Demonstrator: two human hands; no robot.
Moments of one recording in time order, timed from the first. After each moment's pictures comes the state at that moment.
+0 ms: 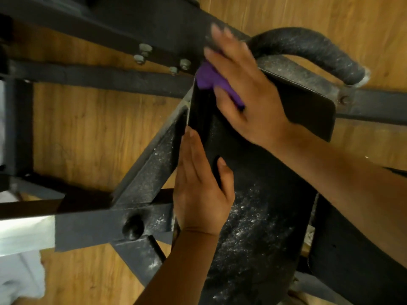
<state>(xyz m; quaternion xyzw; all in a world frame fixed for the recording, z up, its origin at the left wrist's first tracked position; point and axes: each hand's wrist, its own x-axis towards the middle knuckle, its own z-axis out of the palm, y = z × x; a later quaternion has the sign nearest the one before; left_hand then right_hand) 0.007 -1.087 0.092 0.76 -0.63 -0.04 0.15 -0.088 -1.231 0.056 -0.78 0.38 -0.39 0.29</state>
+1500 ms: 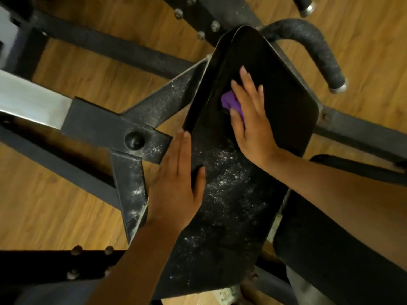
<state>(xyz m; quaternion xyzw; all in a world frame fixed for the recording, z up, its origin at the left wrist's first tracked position) 0.027 -0.971 0.103 0.76 -0.63 -0.11 0.11 -0.105 -1.123 0.046 -0.79 0.42 -0.31 0.32</state>
